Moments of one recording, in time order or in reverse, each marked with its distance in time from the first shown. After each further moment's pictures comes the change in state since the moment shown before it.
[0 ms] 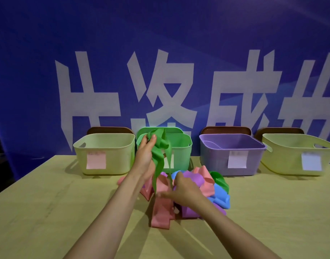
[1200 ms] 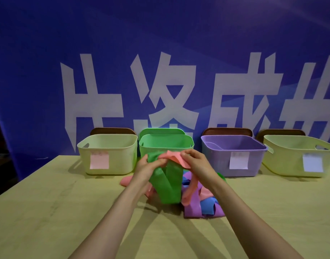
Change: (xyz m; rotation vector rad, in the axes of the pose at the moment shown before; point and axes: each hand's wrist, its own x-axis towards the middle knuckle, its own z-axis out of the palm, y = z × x) left_hand -0.016 -0.023 -0.035 0.297 0.075 -0.112; right_hand 0.033 0.007 -0.047 1.001 0.151 -0.137
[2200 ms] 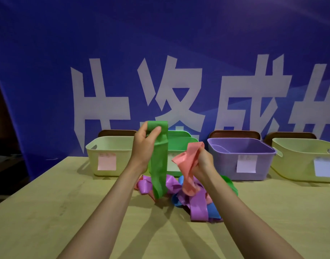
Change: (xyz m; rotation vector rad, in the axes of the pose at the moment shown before) left_hand -0.023 0.091 0.017 0.163 0.040 0.530; right_hand 0.026 -0.022 0.023 0.742 0.331 0.377
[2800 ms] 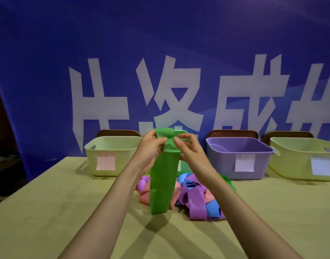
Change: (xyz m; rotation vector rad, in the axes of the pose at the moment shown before) left_hand -0.008 0.008 0.013 -0.202 -0.176 -0.298; right_hand -0.056 -0.001 0.004 -0.698 -0.479 -0.513
